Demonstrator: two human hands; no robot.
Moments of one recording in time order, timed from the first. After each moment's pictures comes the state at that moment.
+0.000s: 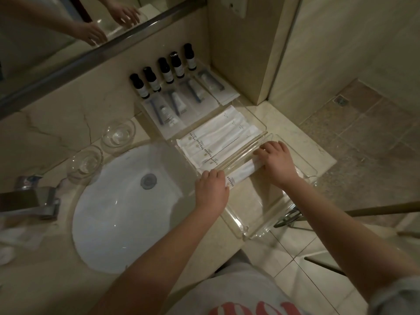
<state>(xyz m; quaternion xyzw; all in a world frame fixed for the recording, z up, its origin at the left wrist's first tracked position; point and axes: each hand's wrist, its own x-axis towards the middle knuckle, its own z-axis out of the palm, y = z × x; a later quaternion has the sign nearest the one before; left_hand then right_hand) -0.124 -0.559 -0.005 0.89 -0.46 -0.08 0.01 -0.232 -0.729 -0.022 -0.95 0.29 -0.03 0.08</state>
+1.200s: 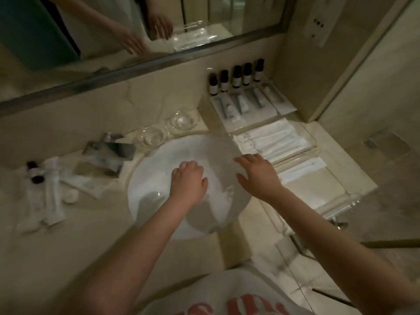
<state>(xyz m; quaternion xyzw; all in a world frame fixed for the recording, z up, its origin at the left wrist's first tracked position) -0.030 -0.388 0.048 0.92 -0.37 -0.09 0.06 -0.140 -0.556 0.053 -0.98 0.16 0.00 0.15</state>
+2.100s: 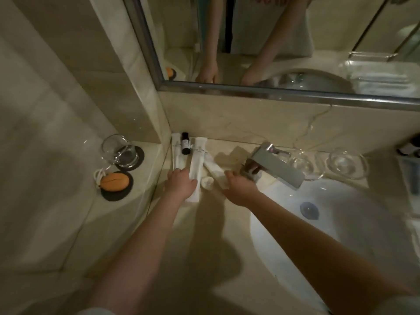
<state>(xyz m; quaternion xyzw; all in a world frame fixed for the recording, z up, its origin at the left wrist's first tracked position) 0.156 -0.049 0.013 0.97 0.06 -0.20 0.12 0.140 -0.229 0.006 -0.96 -0.06 0.22 0.14</state>
